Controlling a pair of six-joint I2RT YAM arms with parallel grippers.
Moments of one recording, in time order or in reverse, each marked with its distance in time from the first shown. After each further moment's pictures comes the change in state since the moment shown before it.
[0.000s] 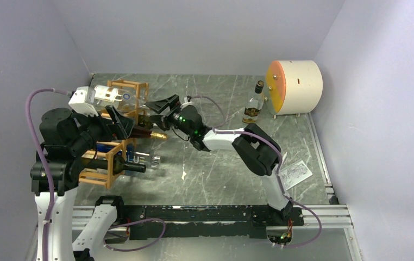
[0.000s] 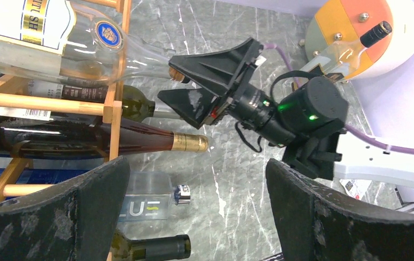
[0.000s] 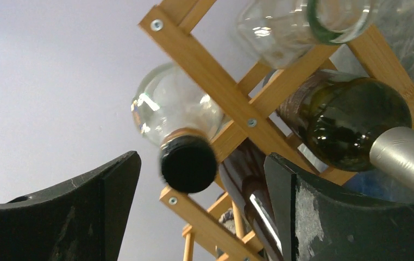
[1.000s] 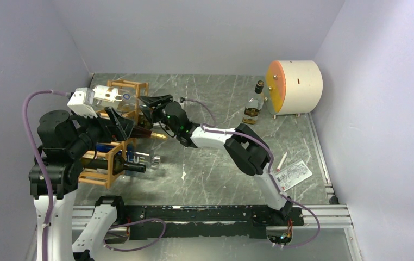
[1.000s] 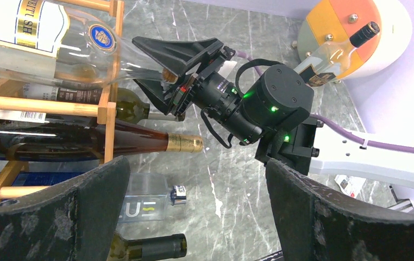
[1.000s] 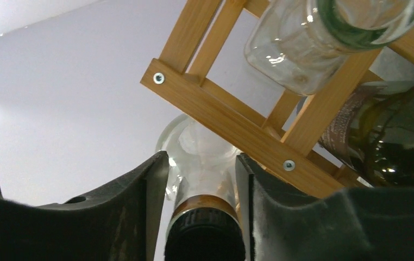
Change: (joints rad) left arm 0.000 -0.017 0.006 -0.001 0.019 -0.004; right arm 0.062 0.135 0.267 -0.177 0.240 0.289
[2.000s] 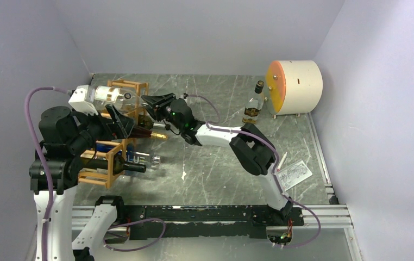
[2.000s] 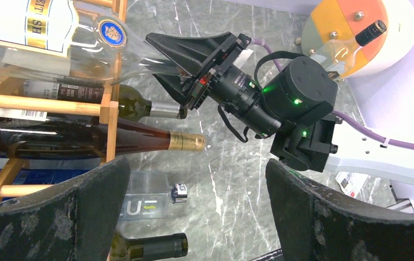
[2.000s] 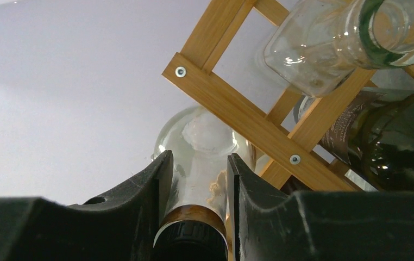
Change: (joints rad) left arm 0.000 0.027 0.013 -0.015 -0.004 0.001; right arm -0.031 -0.048 -0.034 -0.009 -0.071 -0.077
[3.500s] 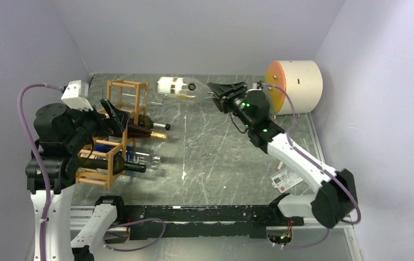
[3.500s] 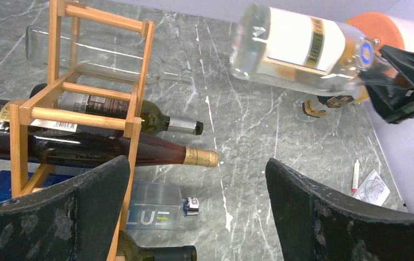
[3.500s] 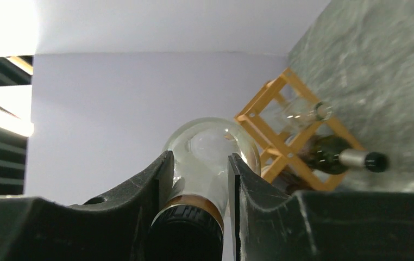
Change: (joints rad) left arm 0.000 0.029 0.062 0.008 -0.094 -0.002; right arm -0.301 -0.846 -0.516 -0.334 -0.084 -0.204
